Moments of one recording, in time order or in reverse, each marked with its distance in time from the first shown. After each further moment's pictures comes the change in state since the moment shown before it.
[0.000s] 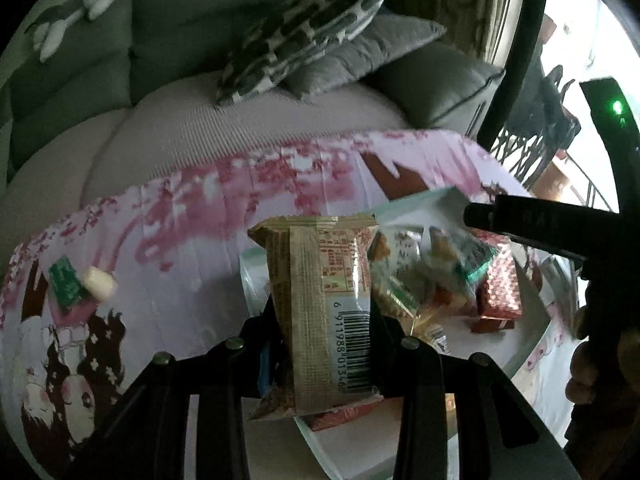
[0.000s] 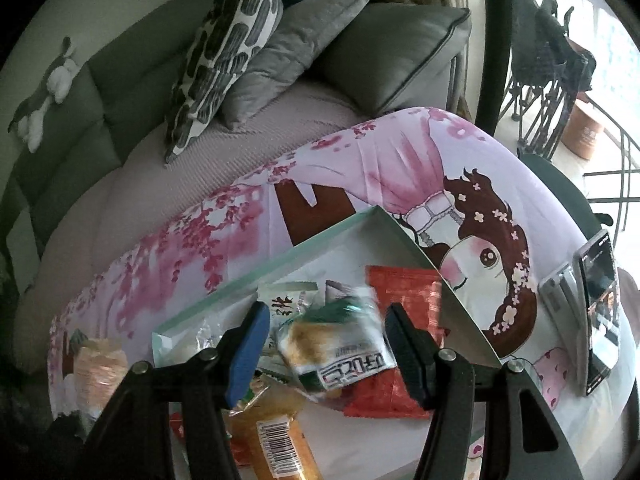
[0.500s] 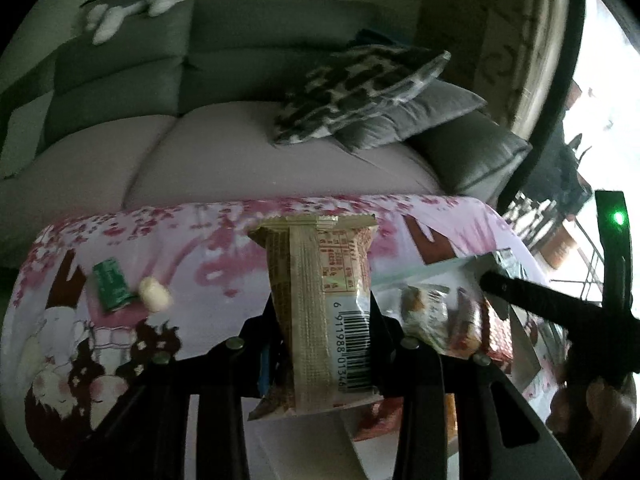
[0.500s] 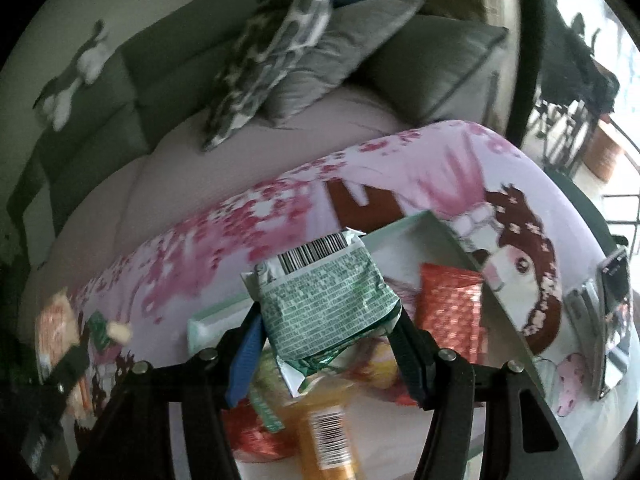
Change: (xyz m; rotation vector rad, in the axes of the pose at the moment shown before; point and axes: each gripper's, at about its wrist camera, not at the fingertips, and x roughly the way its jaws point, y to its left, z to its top) left arm -0.055 0.057 0.010 -0.138 -0.153 0.017; right arm -0.015 0.026 -0.005 -0.033 -0.031 0.046
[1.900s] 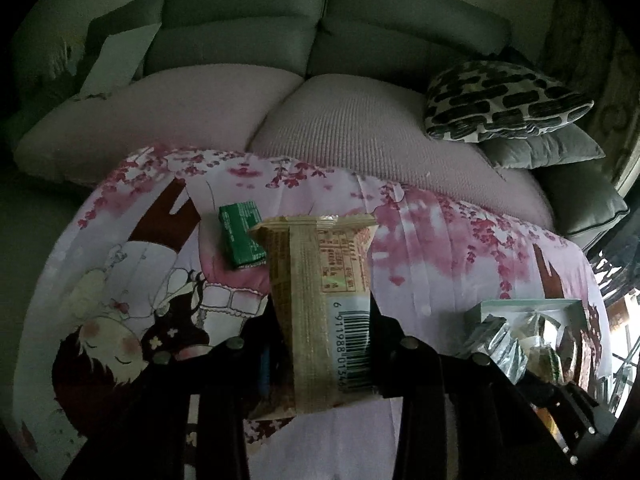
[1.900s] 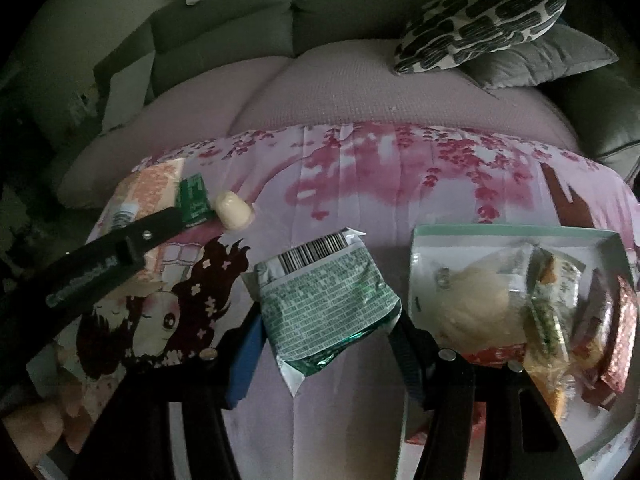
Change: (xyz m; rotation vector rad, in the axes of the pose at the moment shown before) left arm 0.007 0.141 -0.024 -0.286 0.049 0.266; right arm 0.027 0.187 -0.100 -0.455 0.116 0.221
